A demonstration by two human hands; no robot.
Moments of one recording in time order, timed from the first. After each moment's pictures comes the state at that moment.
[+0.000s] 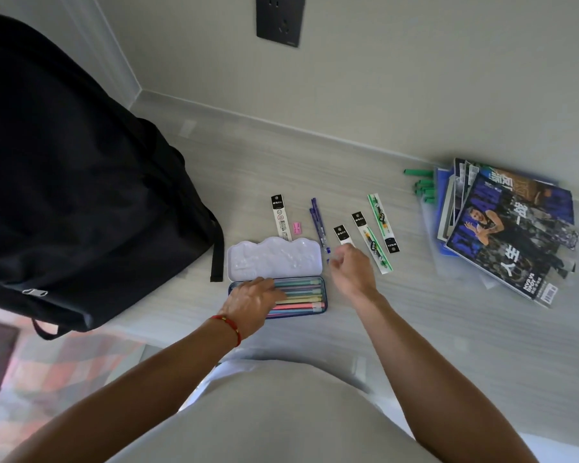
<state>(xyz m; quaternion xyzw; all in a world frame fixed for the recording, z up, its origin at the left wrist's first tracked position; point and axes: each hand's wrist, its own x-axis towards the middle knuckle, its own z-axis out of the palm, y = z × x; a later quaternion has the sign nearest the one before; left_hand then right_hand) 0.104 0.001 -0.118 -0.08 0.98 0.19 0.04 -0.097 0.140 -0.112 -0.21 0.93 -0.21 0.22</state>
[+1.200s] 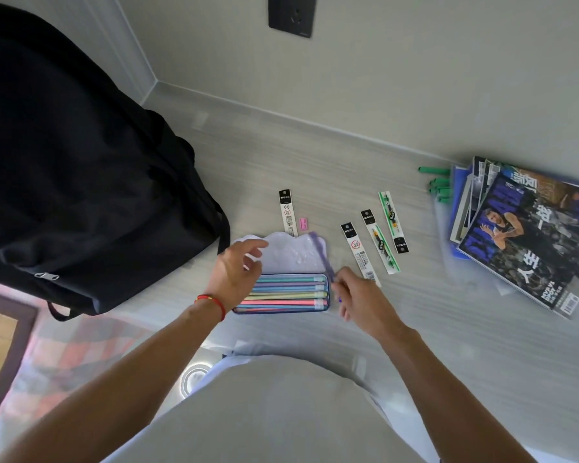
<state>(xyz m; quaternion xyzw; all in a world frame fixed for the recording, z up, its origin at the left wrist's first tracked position) 0.092 -0.026 -0.090 -0.36 0.81 0.45 -0.10 -0.076 0.194 -0.088 -0.36 0.83 -0.24 0.34</state>
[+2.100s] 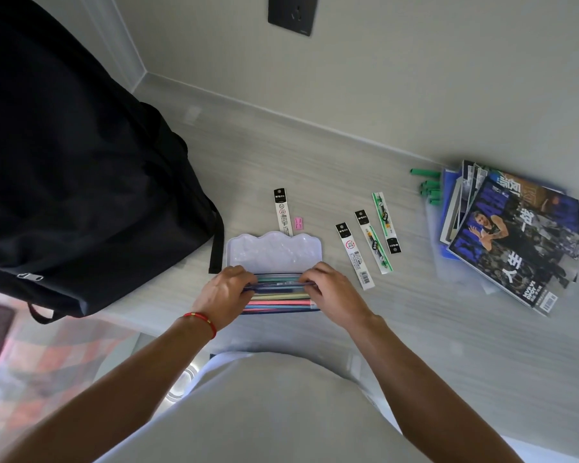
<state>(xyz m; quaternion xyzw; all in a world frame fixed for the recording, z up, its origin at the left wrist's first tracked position) 0.128 -0.028 -0.129 -0.22 0.92 0.31 -0.01 -0.060 0.154 -0.113 -0.47 0.83 -0.18 0.26</state>
